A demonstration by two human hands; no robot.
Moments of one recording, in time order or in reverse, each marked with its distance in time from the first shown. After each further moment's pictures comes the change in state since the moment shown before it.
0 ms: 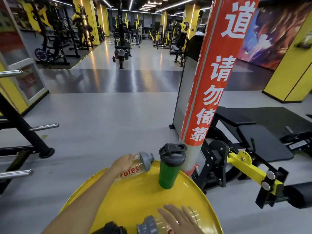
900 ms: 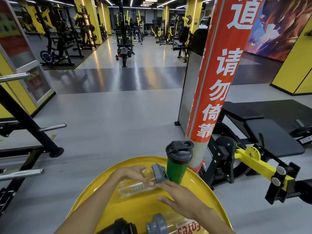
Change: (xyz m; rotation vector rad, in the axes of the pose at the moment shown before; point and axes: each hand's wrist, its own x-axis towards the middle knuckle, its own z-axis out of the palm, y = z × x) left_hand -0.037 0.014 -0.001 0.031 -0.561 -0.053; right_hand 0.068 0.004 -0.061 0.210 0.074 -0.101
